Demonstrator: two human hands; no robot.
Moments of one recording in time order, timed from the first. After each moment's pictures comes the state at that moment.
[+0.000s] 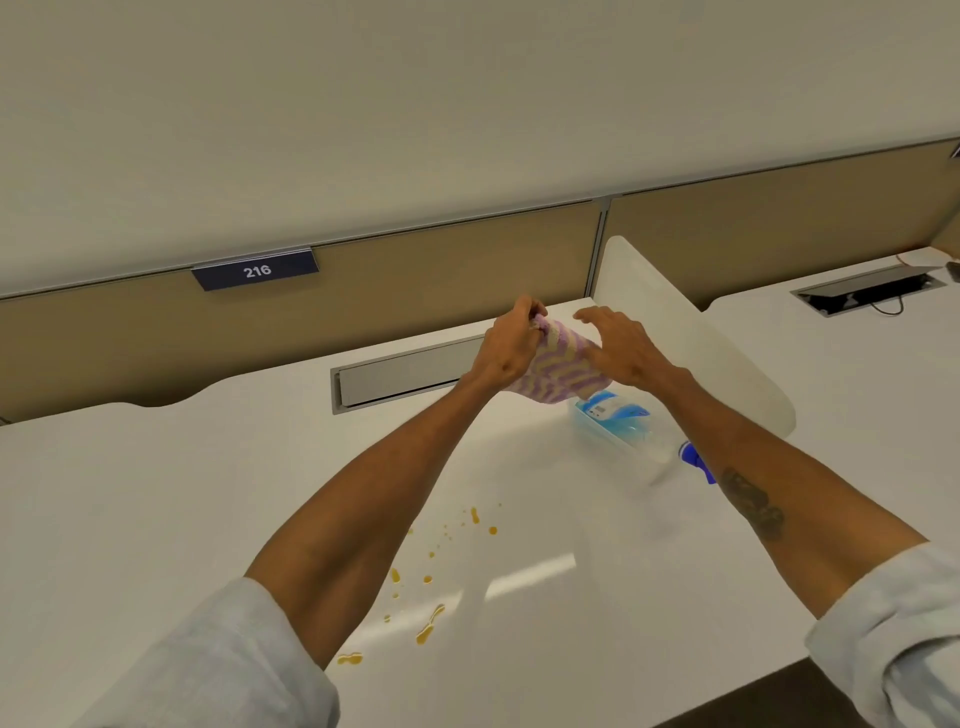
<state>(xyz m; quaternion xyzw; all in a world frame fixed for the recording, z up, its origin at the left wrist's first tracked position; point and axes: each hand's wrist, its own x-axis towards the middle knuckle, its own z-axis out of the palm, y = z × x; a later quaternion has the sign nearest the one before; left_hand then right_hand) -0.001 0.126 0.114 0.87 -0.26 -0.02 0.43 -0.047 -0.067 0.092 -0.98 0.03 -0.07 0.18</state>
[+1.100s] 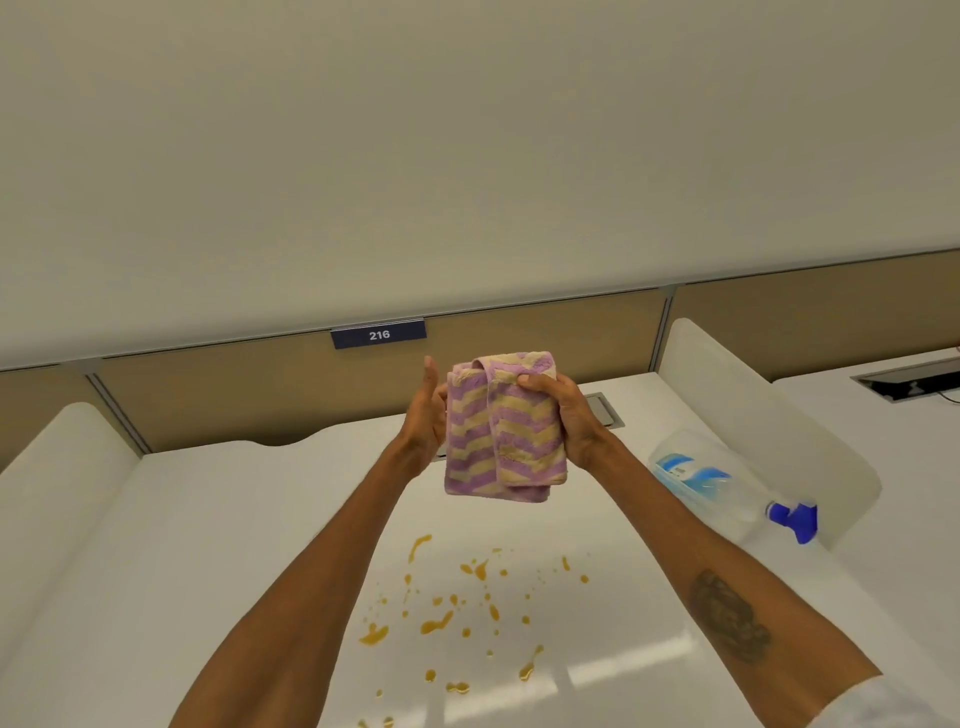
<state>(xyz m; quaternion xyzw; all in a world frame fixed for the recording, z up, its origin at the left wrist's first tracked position) -0.019 0.393 0.146 0.60 -0.10 -0.23 0.76 -0.067 0.190 0.150 -0.58 -0.03 0.01 0.81</state>
